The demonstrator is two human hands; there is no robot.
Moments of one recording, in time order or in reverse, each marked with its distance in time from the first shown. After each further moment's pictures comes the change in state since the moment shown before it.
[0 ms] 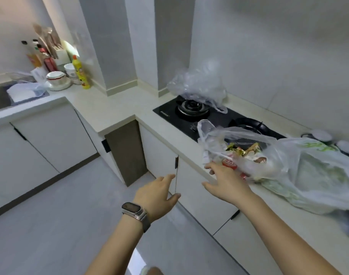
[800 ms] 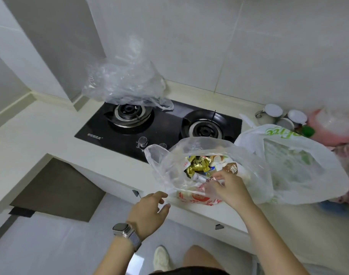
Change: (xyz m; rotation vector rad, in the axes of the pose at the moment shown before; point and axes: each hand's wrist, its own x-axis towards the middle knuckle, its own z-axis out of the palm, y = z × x) left_hand 0.254 0.012 0.041 -0.155 -0.360 0.174; right_hand 0.131 0.156 0.005 0.411 0.224 0.618
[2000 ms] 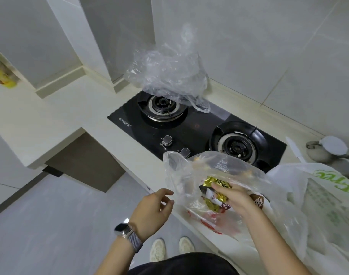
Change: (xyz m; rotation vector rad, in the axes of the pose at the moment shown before) left_hand 0.023 0.013 -0.007 -0.277 0.216 -0.213; right_hand 0.120 0.015 0.034 0.684 -0.516 0.451
